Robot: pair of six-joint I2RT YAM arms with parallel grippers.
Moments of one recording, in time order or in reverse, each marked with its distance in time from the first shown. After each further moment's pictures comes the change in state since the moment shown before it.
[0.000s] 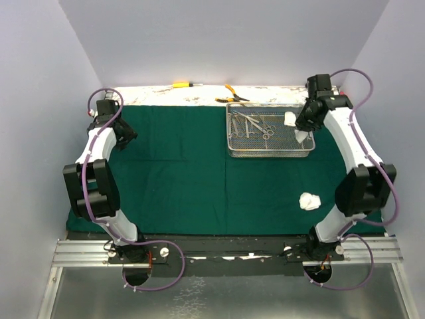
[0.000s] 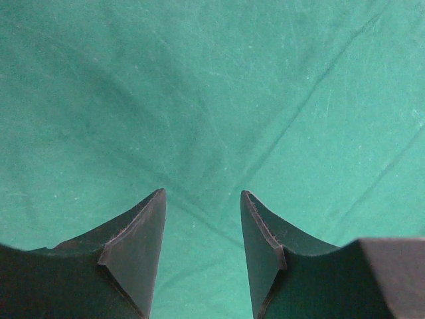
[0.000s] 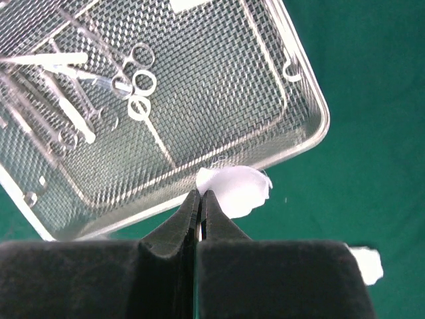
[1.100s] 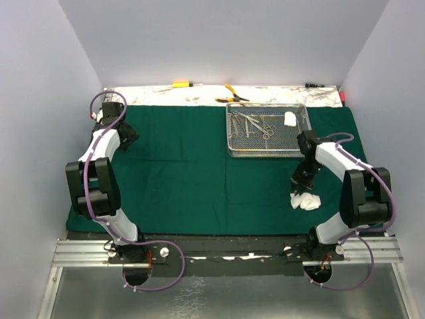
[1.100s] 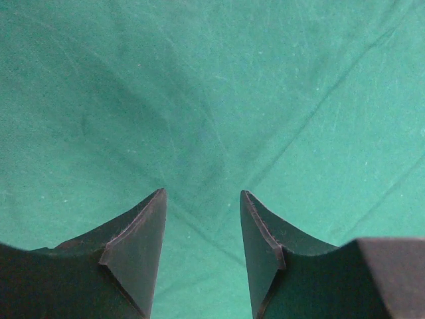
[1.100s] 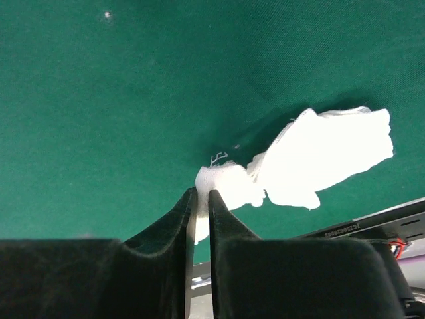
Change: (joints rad) left arm -0.031 0.003 -0.043 0.053 -0.068 -0.070; right arm -0.011 -0.179 -0.678 -0.061 -0.150 0.138
